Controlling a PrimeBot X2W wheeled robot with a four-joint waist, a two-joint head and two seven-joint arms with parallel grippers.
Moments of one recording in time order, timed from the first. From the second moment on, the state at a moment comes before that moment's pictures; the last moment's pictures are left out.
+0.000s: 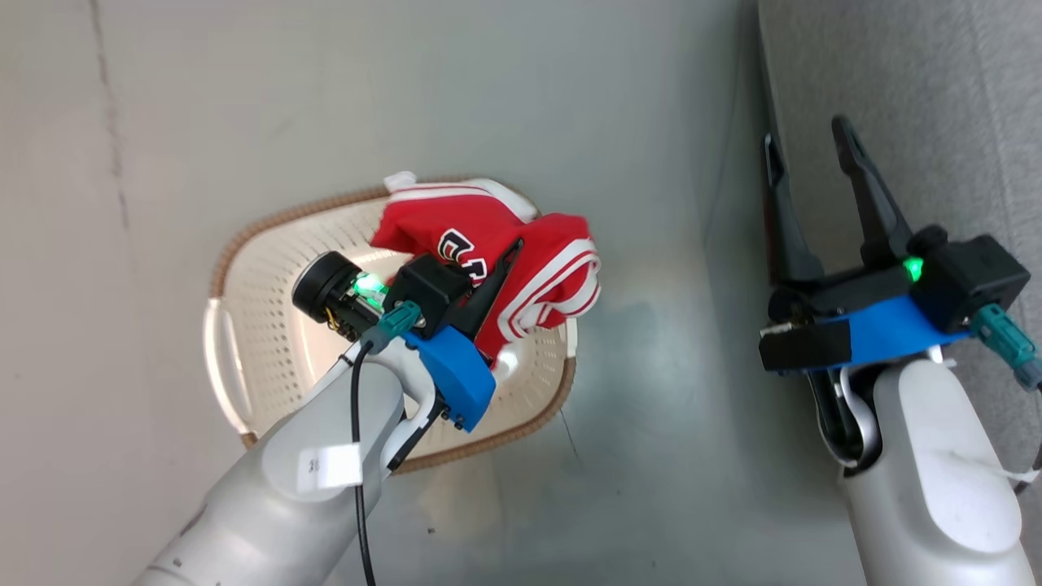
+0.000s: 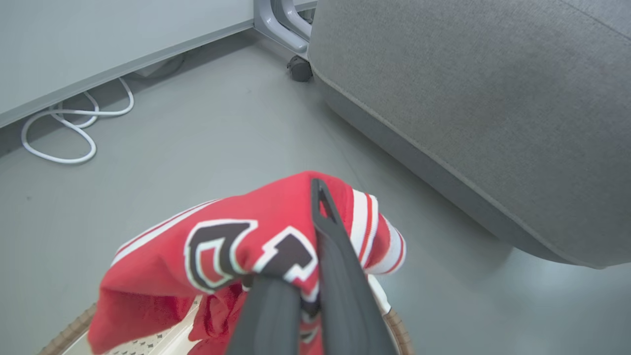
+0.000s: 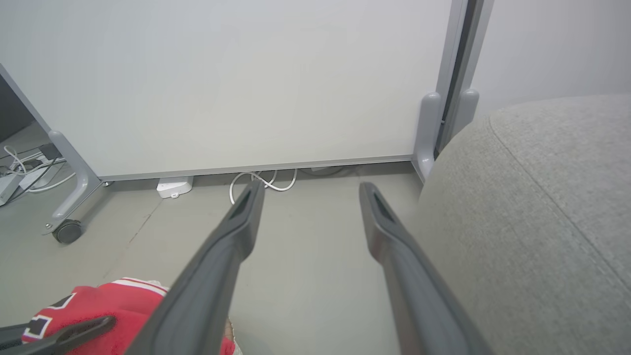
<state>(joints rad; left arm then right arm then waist) -0.78 0.18 -0.91 0.71 -0.51 -0.13 -0.26 -0.50 -0.05 0.06 0.22 0.14 0.13 -0.26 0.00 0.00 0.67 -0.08</state>
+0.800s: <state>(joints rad) -0.67 0.14 -0.67 0.39 -0.31 -0.13 -0.26 -0.27 -0.07 0.05 0.28 0.16 0.13 -0.26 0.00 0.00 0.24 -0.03</state>
